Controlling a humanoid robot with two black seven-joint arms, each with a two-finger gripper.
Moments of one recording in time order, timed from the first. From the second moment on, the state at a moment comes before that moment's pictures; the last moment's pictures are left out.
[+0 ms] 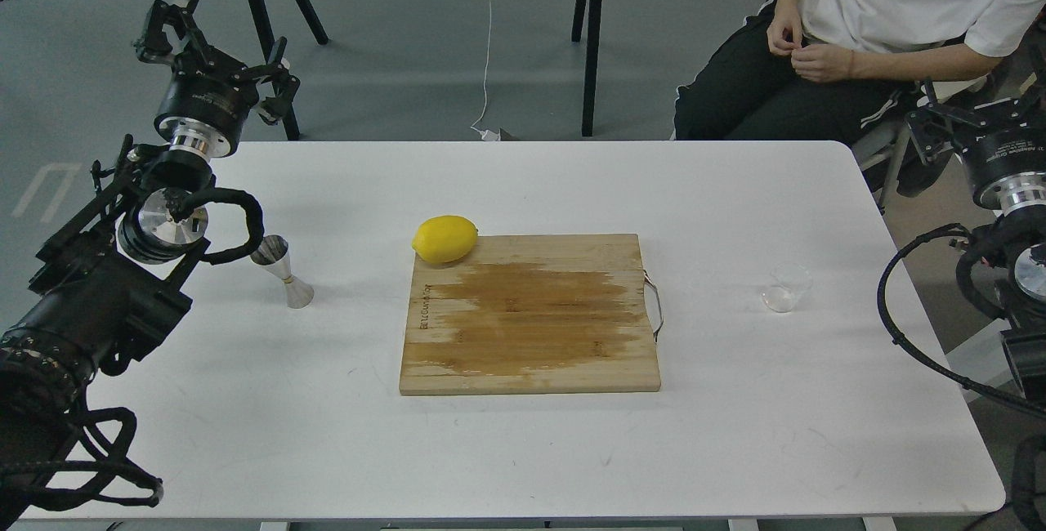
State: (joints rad) left arm -0.79 0.27 -0.97 -0.59 -0.01 -0.37 -0.34; right arm 0.61 -0.39 1.33 0.56 0.10 0.49 0.10
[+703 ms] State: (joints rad) left arm -0.63 0.50 -0.85 -1.13 0.09 -0.26 -0.33; right arm 0.56 -0.39 1.34 0.56 0.10 0.49 0.11
